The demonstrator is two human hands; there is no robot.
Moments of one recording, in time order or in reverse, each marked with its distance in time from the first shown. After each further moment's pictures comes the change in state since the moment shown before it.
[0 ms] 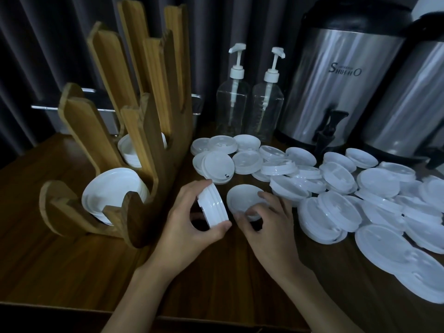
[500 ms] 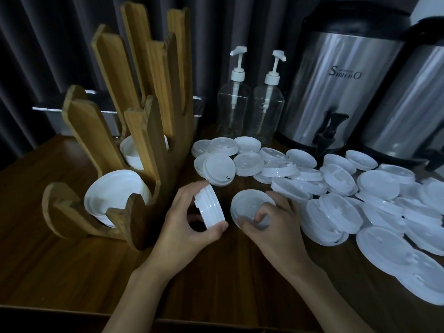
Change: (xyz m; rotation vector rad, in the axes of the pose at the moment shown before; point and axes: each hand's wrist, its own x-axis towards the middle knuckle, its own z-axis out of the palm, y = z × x) left_hand 0.001 -0.003 -0.007 -0.046 -0.024 -0.055; right_hand 0.005 0.001 -0.011 0.021 -0.029 0.009
